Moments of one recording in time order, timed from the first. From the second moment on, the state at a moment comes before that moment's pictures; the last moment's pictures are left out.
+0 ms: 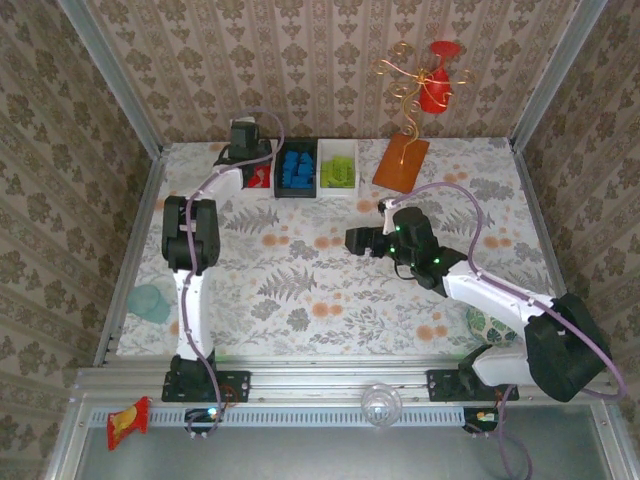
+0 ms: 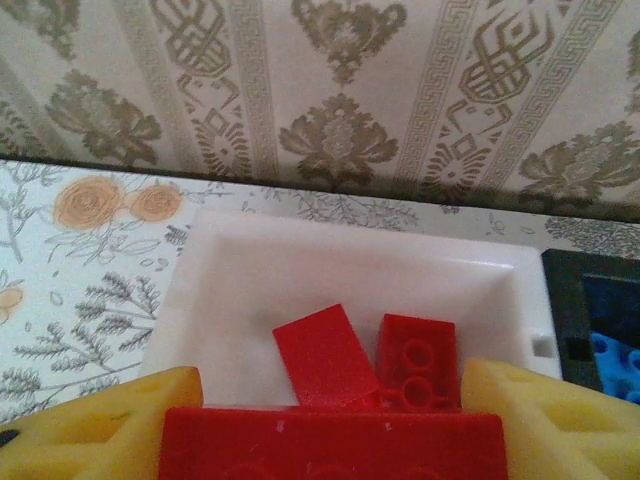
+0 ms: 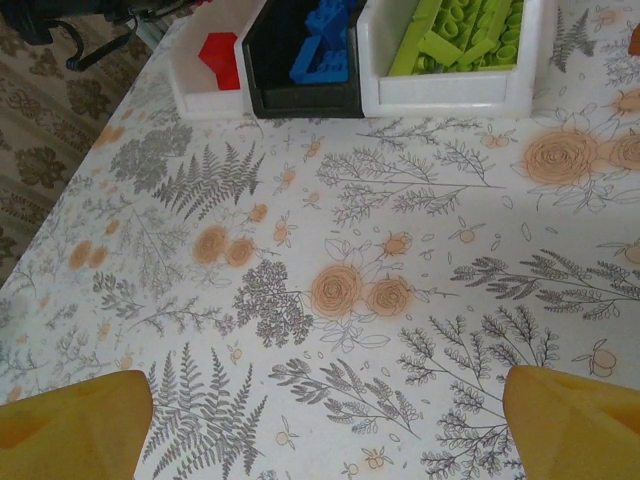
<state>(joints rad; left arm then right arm) -0.23 2.29 1.85 -0.11 -0.16 -0.16 0.54 1.29 0.73 0.06 -0.08 0.47</state>
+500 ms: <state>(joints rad) -0.23 1.84 1.44 0.02 -0.13 -0.15 0.54 1.17 0.70 -0.03 0.09 0.42</state>
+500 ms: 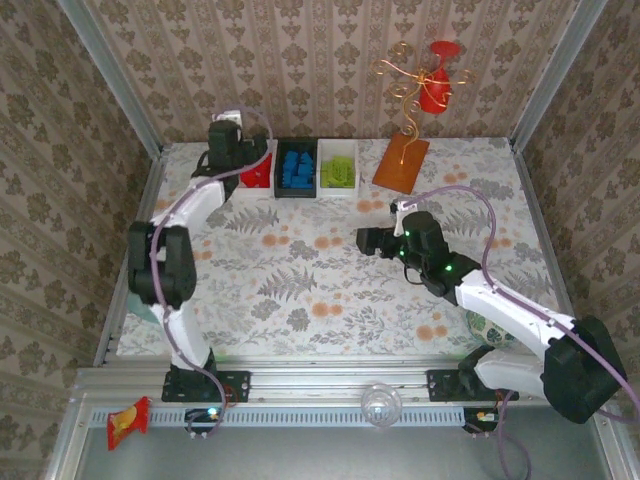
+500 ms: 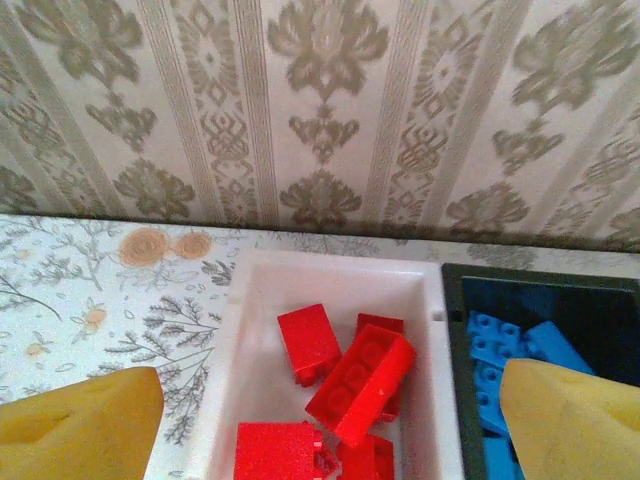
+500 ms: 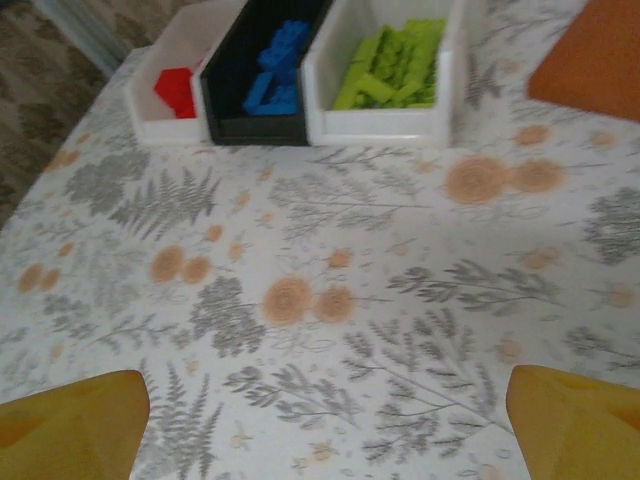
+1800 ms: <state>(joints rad) -0.10 1.39 0.41 0.52 -0.21 0.04 0.22 1.45 0.54 0.35 0.52 -0.02</state>
